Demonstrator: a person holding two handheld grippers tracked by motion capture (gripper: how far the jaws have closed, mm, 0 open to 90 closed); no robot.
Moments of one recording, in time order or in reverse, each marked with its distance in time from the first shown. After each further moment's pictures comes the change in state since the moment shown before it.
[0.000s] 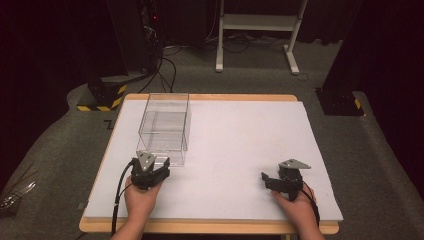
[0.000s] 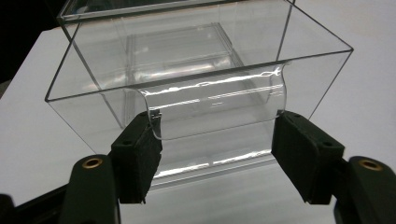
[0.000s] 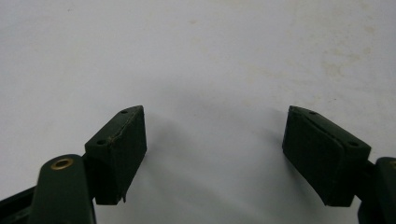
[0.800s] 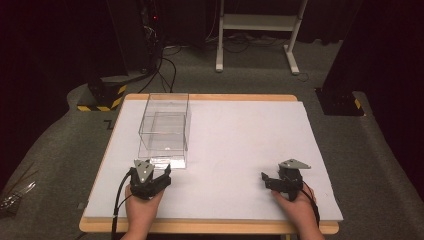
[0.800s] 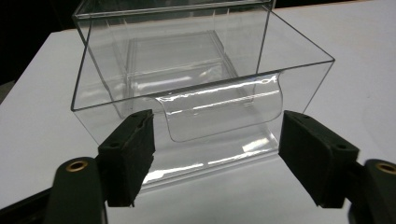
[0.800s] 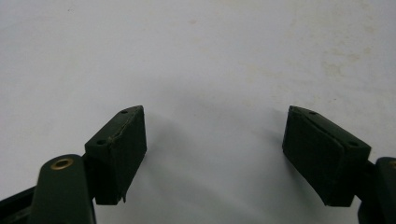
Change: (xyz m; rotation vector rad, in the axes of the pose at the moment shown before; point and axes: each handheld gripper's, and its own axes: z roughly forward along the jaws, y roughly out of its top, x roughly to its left) left arm -0.014 -0.008 -0.019 -0.046 0.025 -0.040; right arm 0.000 0.000 0.000 0.000 0.000 0.000
